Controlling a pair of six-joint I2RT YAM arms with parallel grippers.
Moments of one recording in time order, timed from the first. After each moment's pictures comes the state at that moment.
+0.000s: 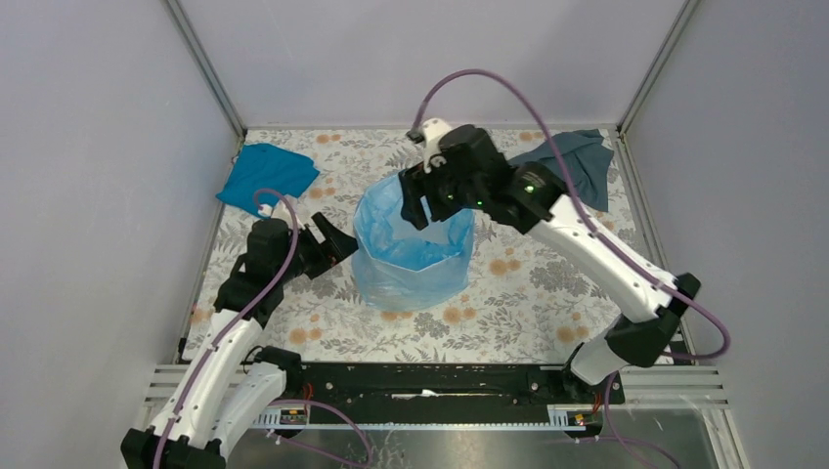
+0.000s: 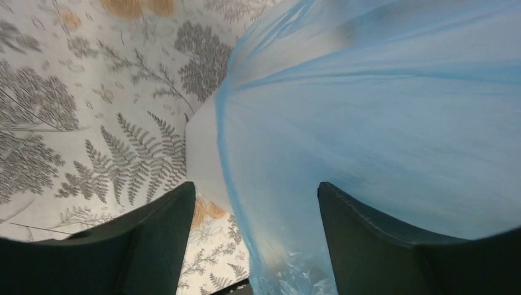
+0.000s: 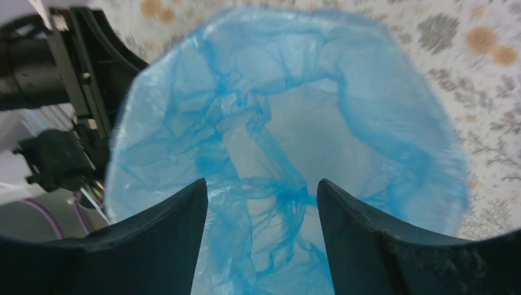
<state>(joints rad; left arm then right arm) -0.24 0.73 0.69 -0.47 0.27 -0.81 0.88 1.54 1.82 -0.88 -0.01 0.24</state>
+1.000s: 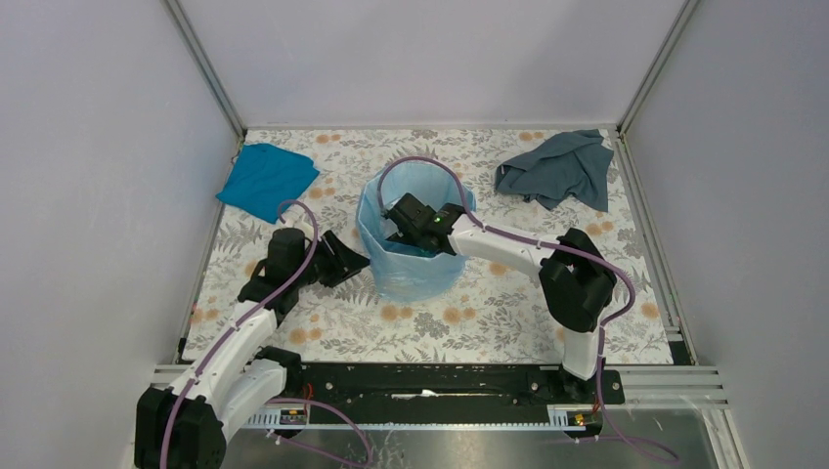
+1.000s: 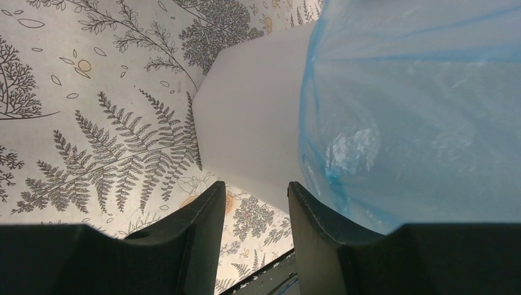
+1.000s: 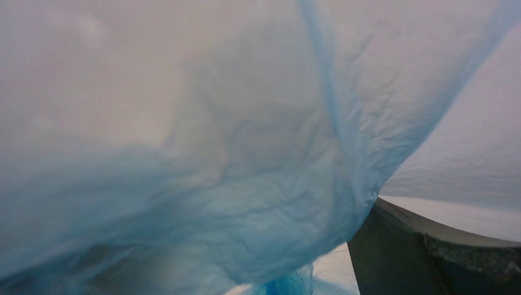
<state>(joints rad) -0.24 0.86 0.47 -0.20 0.40 -0.88 0.92 1.90 1.48 -0.72 0.07 0.21</state>
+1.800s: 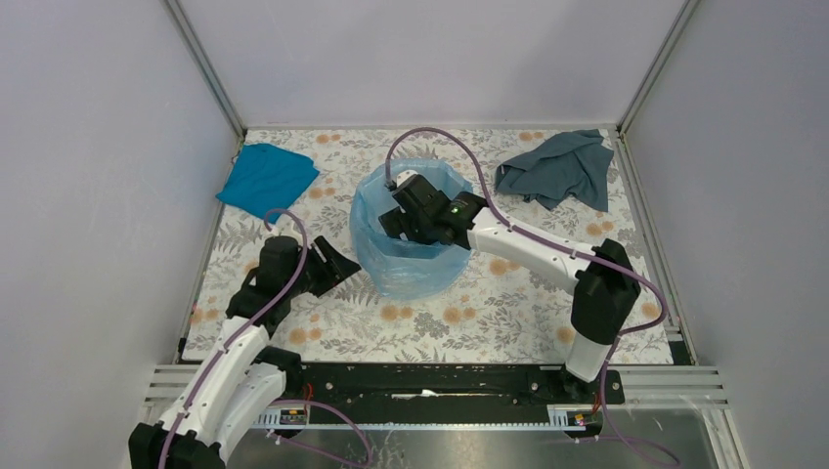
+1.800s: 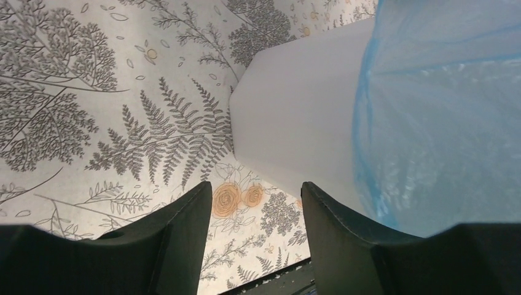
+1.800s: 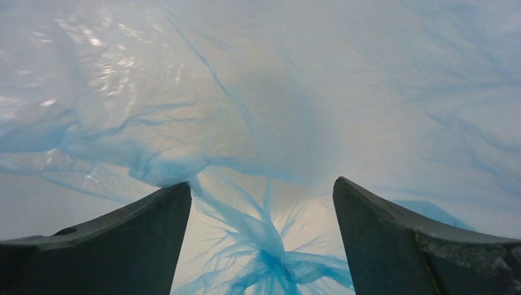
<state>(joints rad) -0.24 0.71 0.49 -0.41 0.27 -0.84 0.92 1.78 1.52 -0.70 0.17 0.29</state>
